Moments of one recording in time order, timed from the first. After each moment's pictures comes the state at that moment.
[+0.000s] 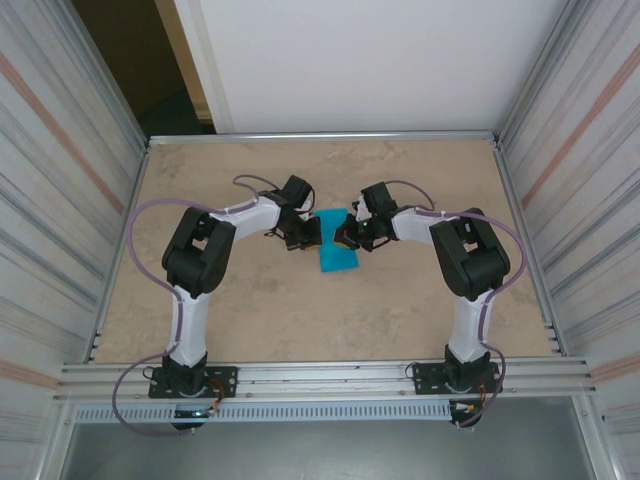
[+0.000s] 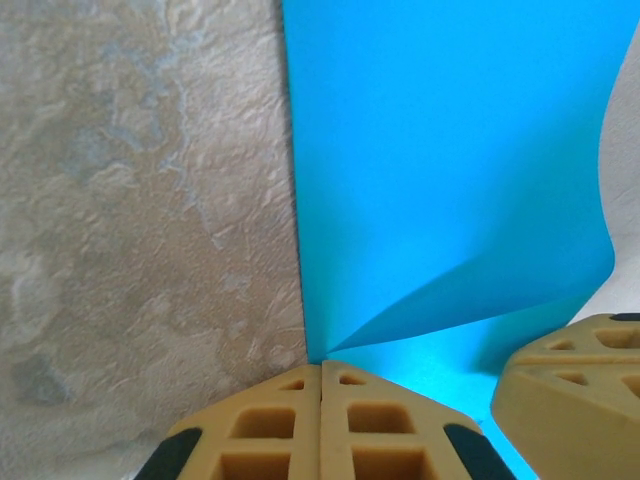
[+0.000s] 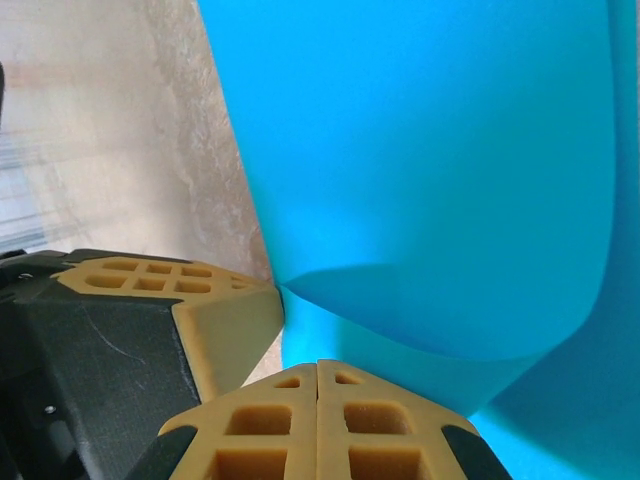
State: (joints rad) left arm -0.54 2.09 1.44 -0.56 0.37 -0.64; right arm 0.44 1.96 1.13 -0.16 -0.58 0.79
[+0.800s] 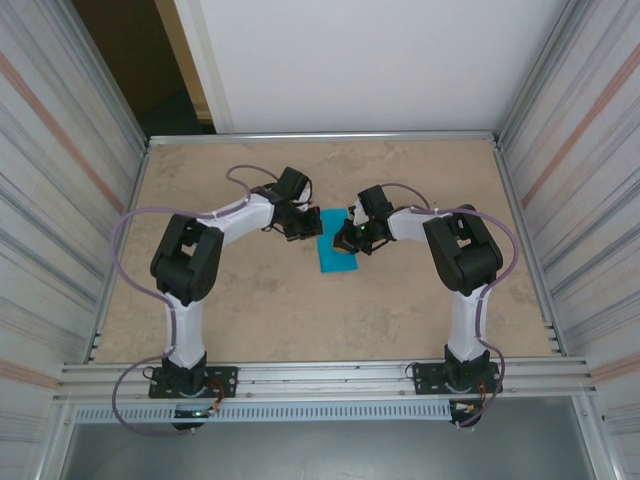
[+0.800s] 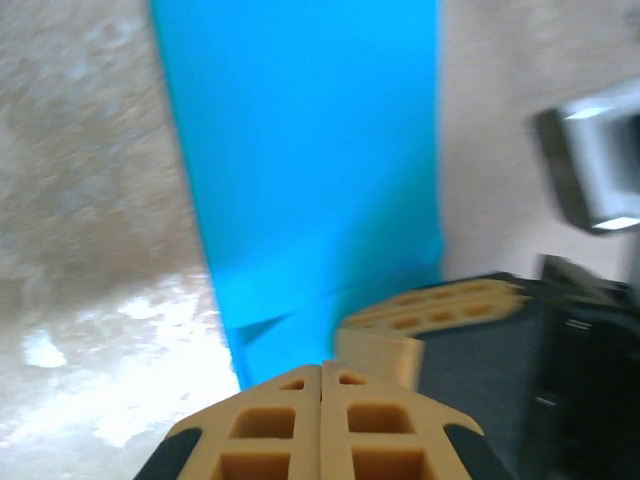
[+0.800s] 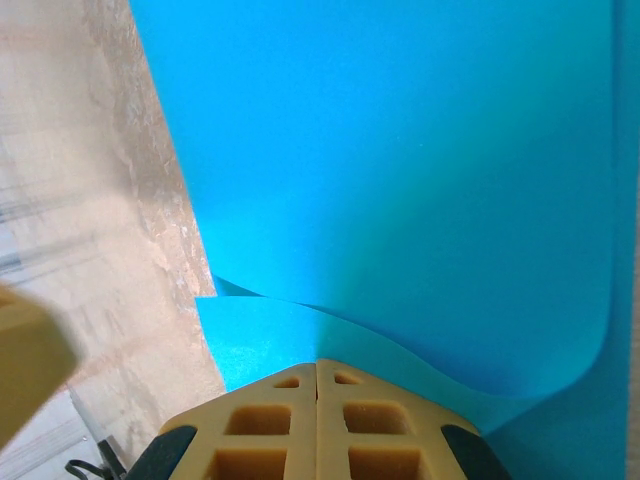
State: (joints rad) left arm -0.54 1.98 1.41 -0.48 0.38 -0.63; right arm 0.45 2.02 1.15 -0.20 -0.58 0.73
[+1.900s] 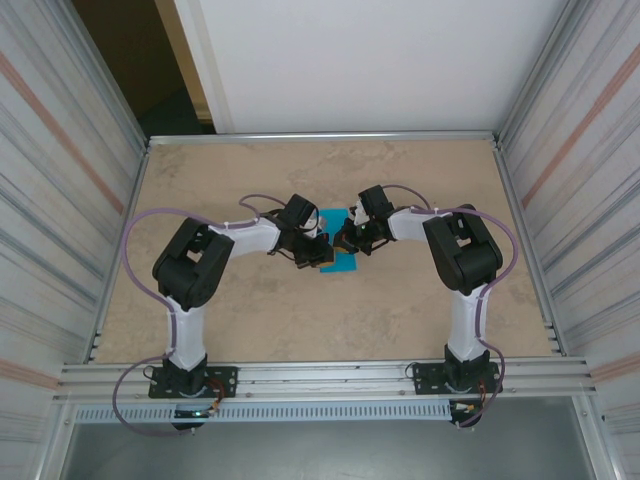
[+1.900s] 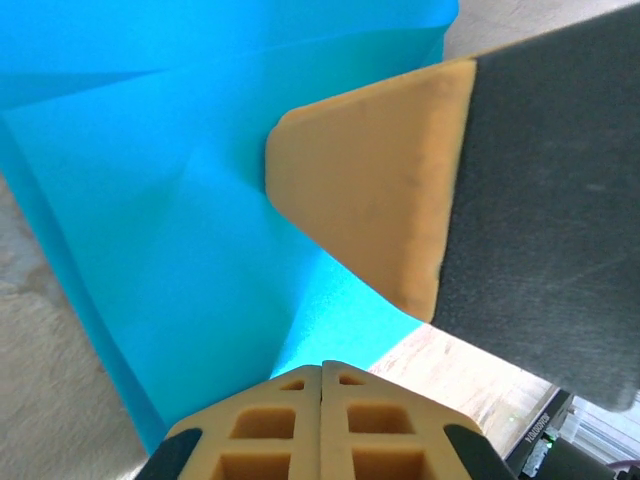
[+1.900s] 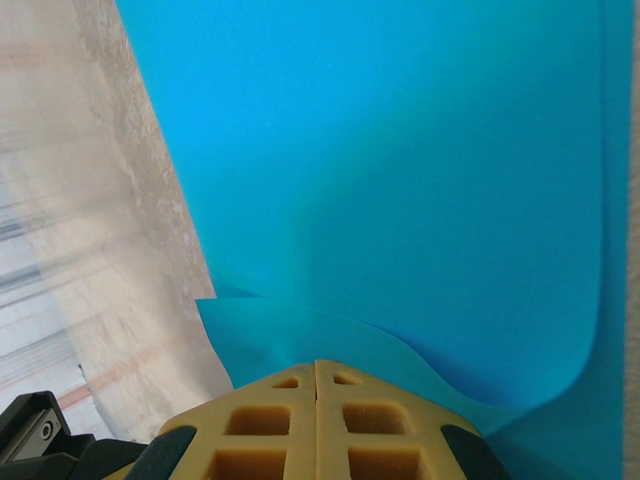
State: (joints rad) left arm -0.62 1.97 1.19 -0.30 0.56 -0.71; right arm 0.45 2.02 1.15 -0.19 -0.60 0.78
